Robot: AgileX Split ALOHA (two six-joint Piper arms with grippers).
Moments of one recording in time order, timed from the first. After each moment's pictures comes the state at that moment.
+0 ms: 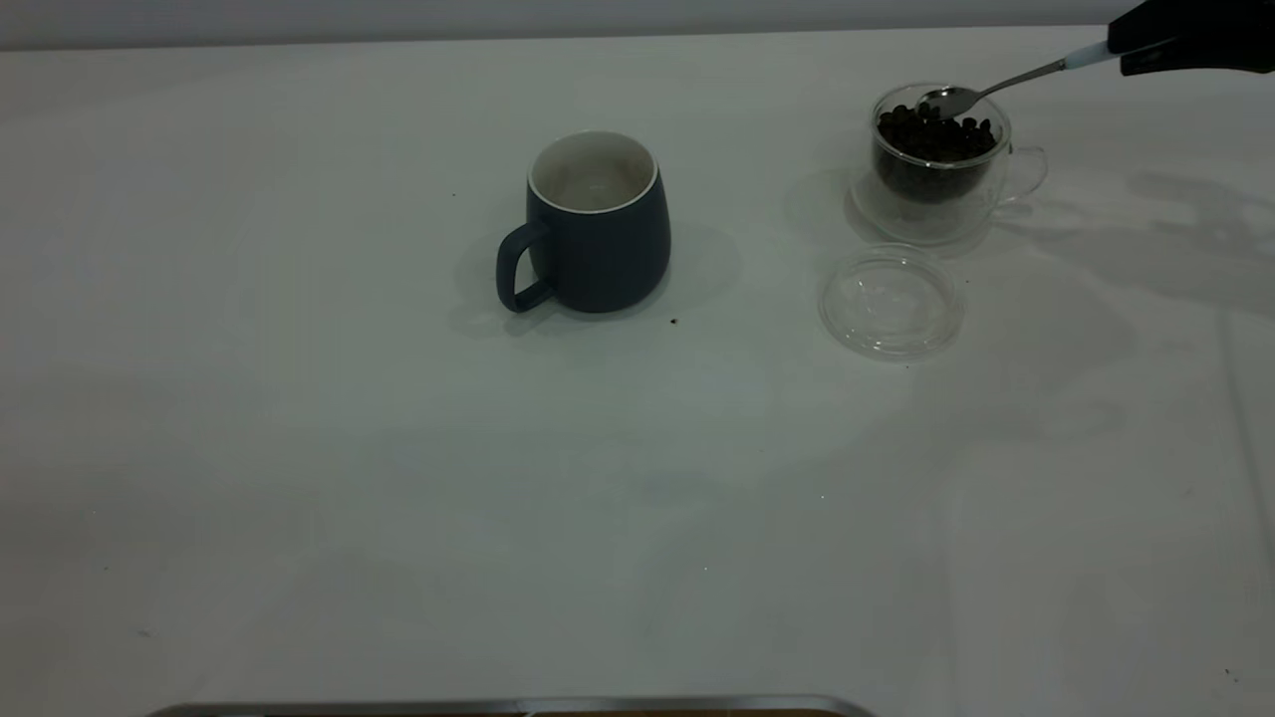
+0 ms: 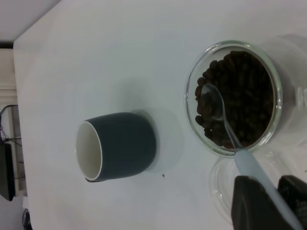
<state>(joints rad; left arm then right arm) -0.08 -0.02 -0.49 0.01 1.14 -0.04 -0.29 2.27 -1.36 1.20 0.96 -0.90</state>
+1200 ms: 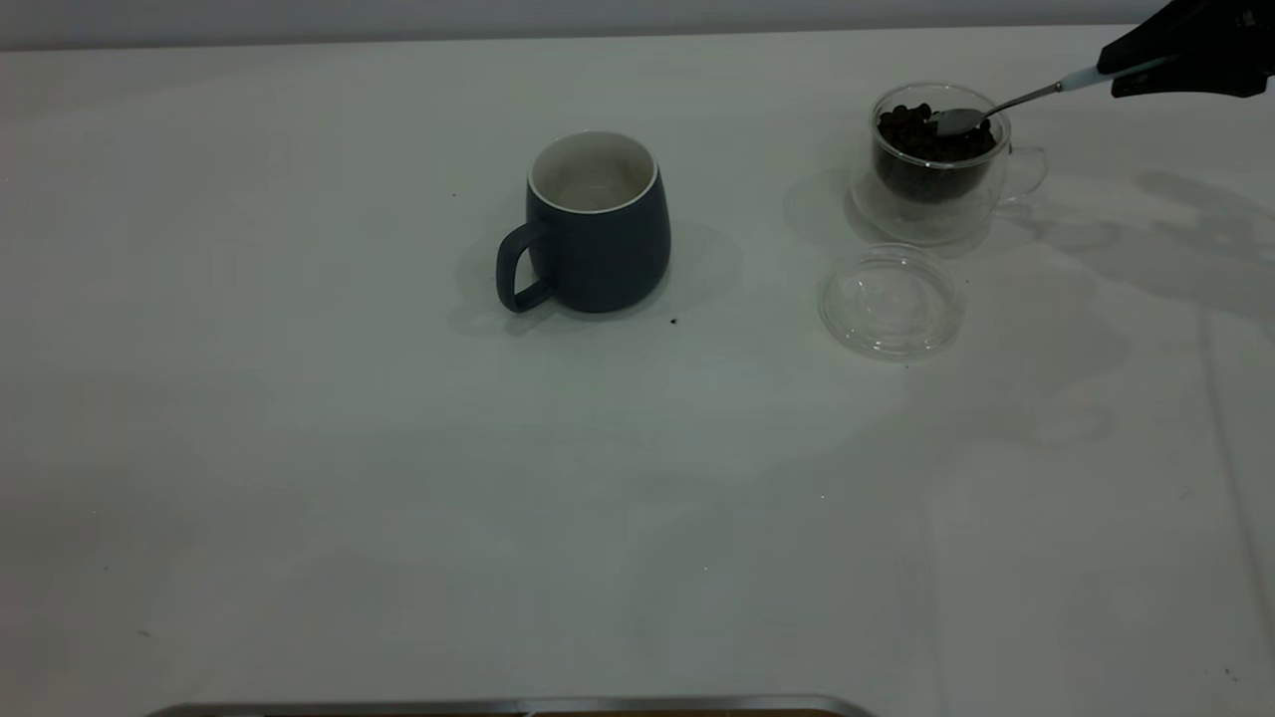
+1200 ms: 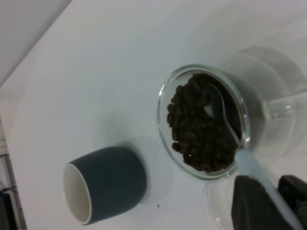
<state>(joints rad) -0.08 -0.02 -0.49 0.01 1.14 -0.04 -0.27 2.27 -1.30 1.28 0.82 -0.82</state>
